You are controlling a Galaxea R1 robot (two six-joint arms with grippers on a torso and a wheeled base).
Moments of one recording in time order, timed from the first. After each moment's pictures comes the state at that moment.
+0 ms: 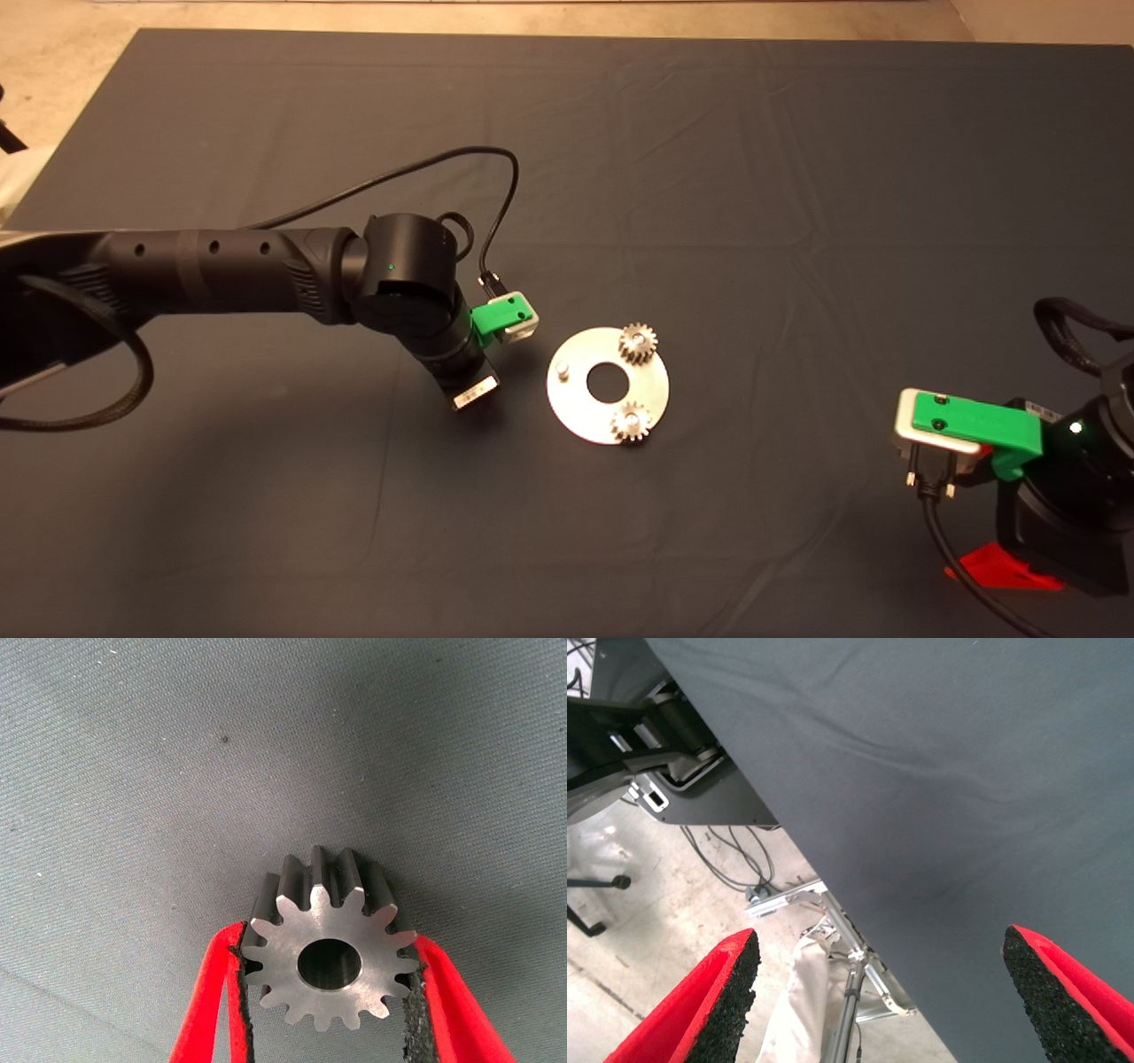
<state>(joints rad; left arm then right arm) -0.26 2.57 -1.01 0.57 1.53 -0.59 0.51 2.11 -0.39 0.02 -1.53 0.76</state>
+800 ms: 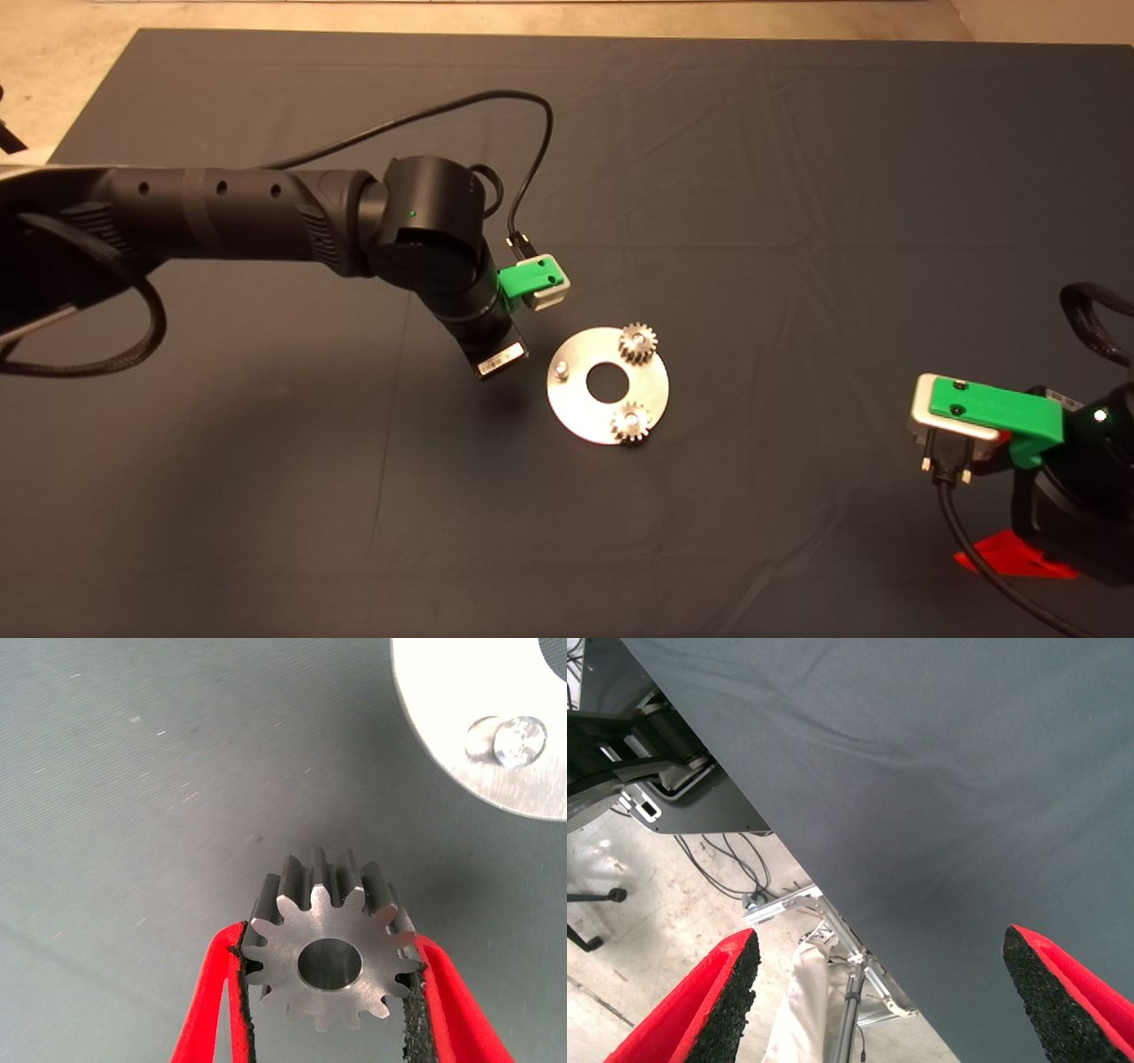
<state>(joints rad) -0.39 2.64 -1.01 0.48 1.53 -0.59 0.54 2.07 -0.39 0.02 -1.53 0.76</state>
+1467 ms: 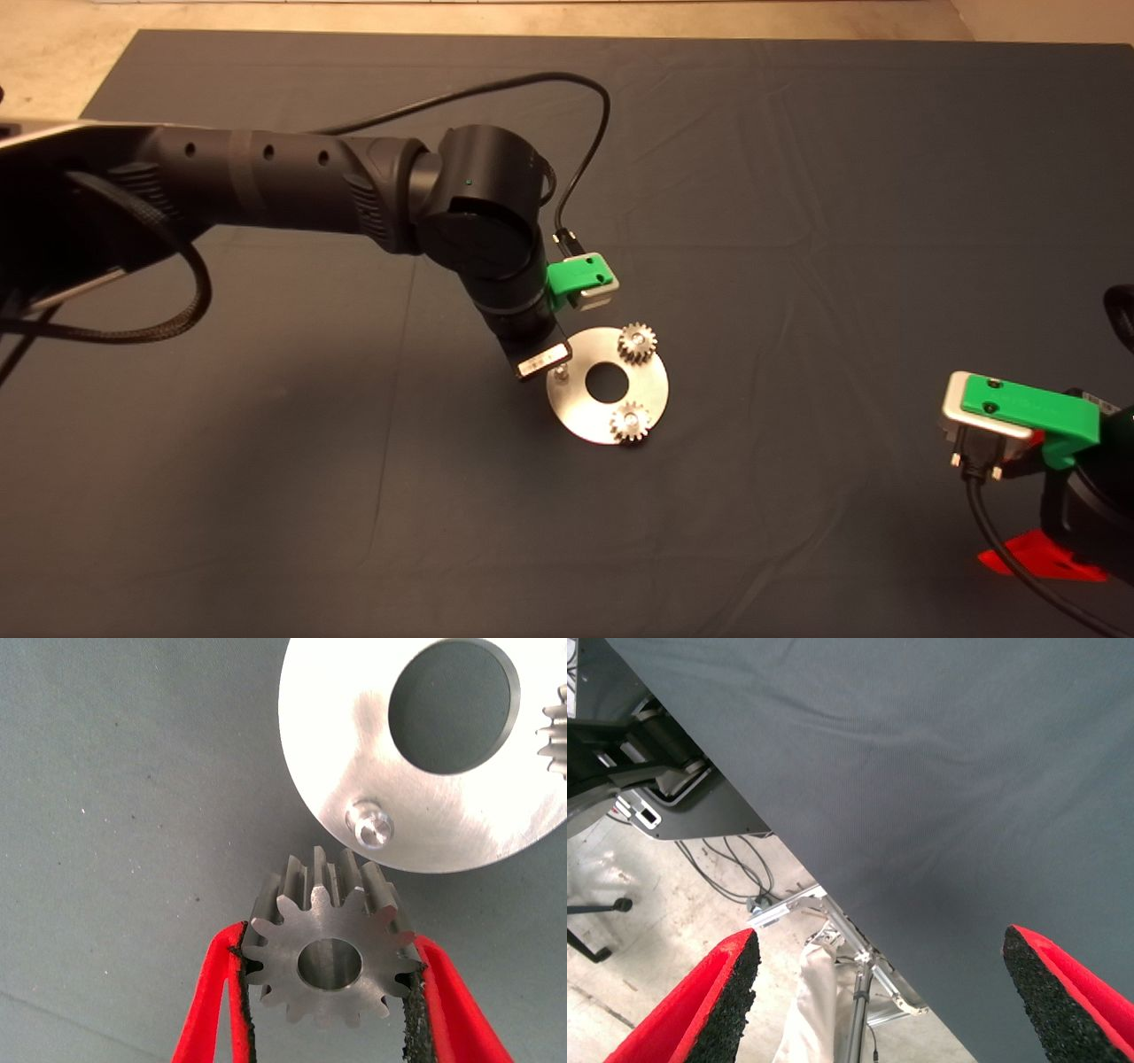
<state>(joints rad) -0.42 2.74 -1.04 0.41 1.53 -0.61 0.55 2.00 -0.37 0.02 -1.53 0.75</state>
